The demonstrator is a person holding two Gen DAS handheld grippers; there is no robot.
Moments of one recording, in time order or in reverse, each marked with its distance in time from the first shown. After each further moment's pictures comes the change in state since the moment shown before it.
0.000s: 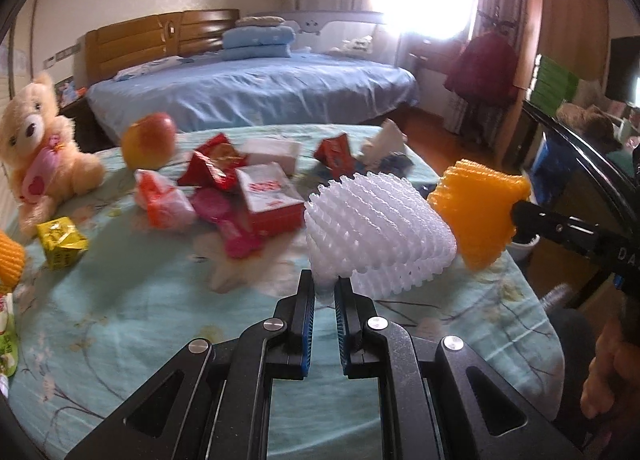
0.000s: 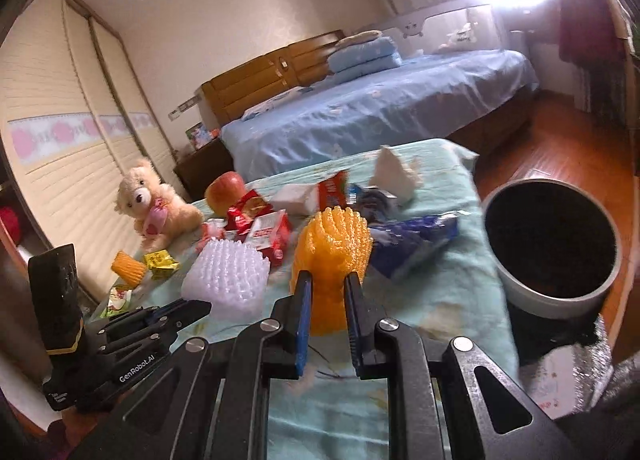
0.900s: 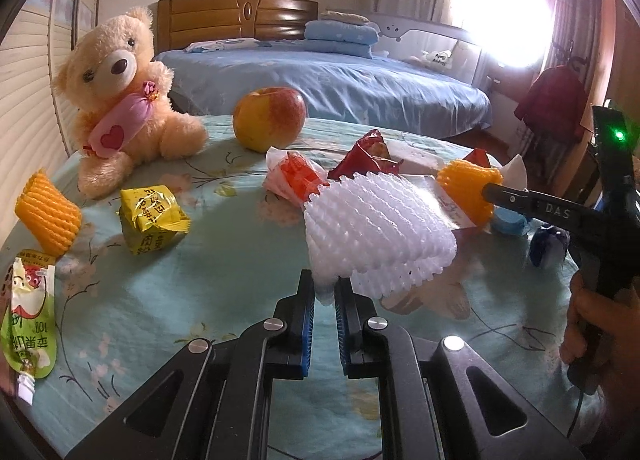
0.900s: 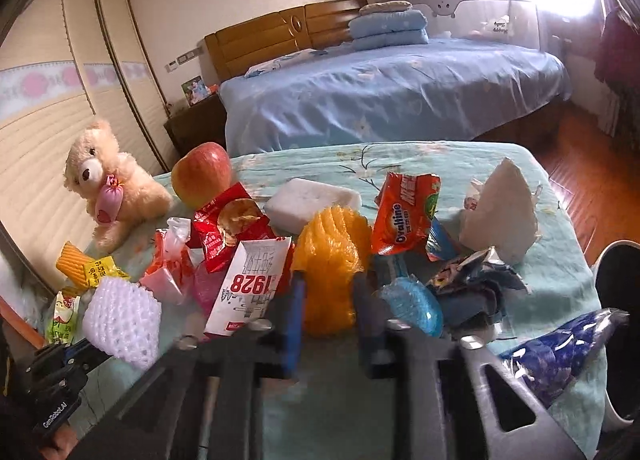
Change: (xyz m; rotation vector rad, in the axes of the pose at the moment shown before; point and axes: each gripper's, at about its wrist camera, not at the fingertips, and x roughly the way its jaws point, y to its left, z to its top) left arm 0.013 0.102 0.000 -0.179 -0.015 0.181; right arm 0.161 0.050 0.045 -0.145 0.130 -0.032
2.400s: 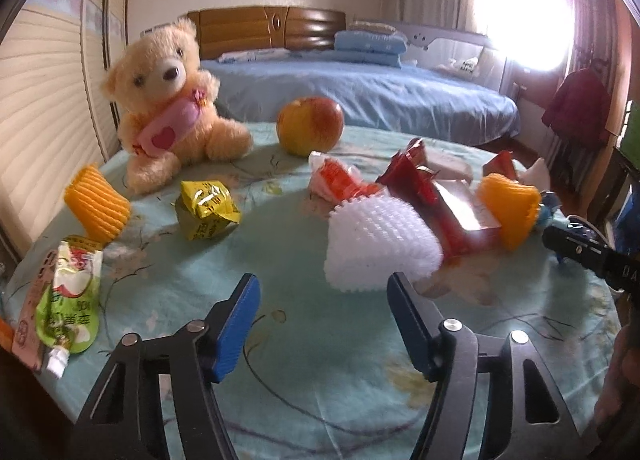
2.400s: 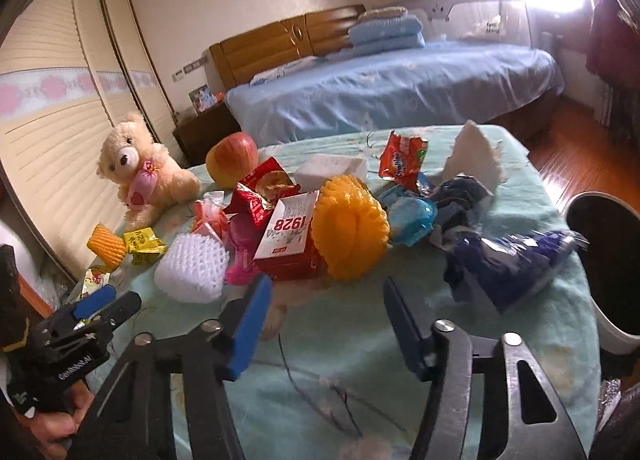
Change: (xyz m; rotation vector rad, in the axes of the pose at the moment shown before) left arm -0.029 -0.004 -0.015 -0.024 -0.036 0.155; right arm -0.057 0.010 -0.045 0.031 -0.007 0.018
